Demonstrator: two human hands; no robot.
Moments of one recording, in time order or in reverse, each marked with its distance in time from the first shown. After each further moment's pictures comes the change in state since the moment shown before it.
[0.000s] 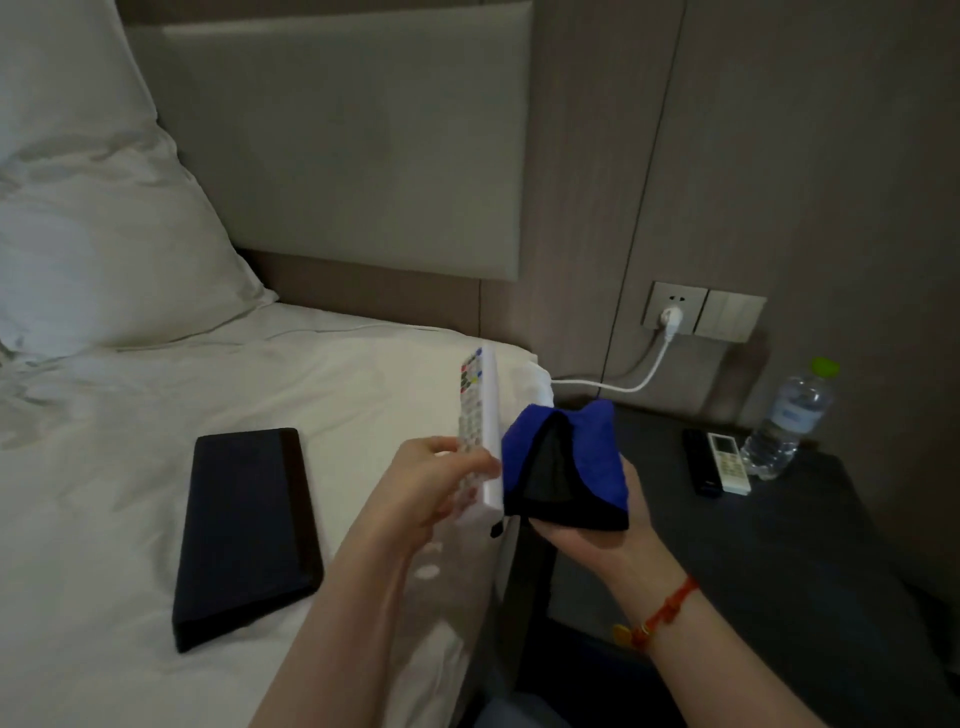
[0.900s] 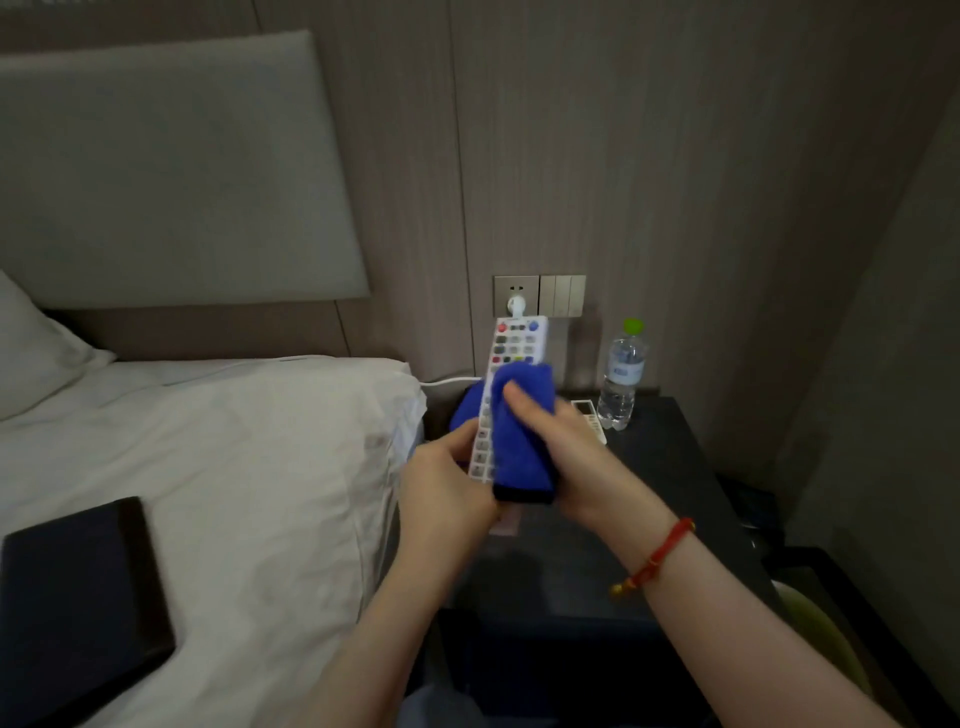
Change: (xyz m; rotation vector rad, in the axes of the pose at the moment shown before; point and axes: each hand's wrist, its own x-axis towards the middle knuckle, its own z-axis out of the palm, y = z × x) left_hand -0.065 -0.002 0.129 0.292 -0.163 0.655; right_hand -0.076 -0.096 -0.025 -0.393 0.068 -0.283
